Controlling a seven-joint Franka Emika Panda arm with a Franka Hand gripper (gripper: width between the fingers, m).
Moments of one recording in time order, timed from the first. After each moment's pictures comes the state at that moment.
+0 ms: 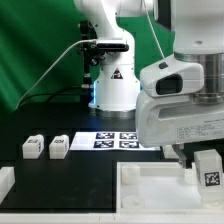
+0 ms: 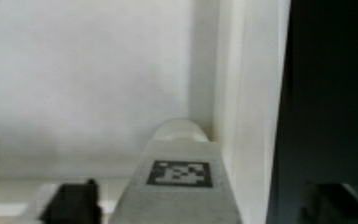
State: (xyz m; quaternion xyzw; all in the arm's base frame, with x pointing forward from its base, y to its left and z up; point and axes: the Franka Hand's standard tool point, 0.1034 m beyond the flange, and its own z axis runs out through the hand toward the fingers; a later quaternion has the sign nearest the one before) arm 0.614 0.116 0.083 -1.00 -0.02 0.05 0.06
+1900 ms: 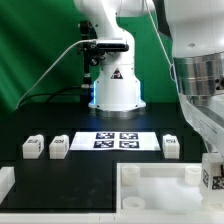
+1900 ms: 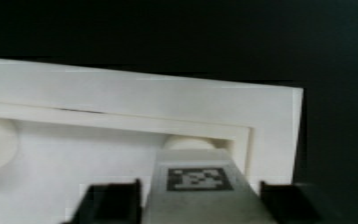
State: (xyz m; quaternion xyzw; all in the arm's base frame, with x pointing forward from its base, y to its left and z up) arm 0.628 0.127 0.079 -0.76 0.64 0.06 0.08
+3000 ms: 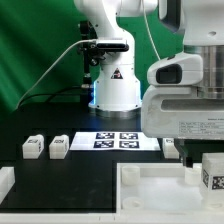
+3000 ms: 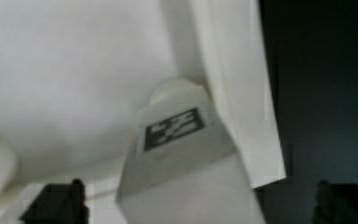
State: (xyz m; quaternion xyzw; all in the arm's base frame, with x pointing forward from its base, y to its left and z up) arm 0.634 0.120 0.087 -0.99 0.15 0.01 0.04
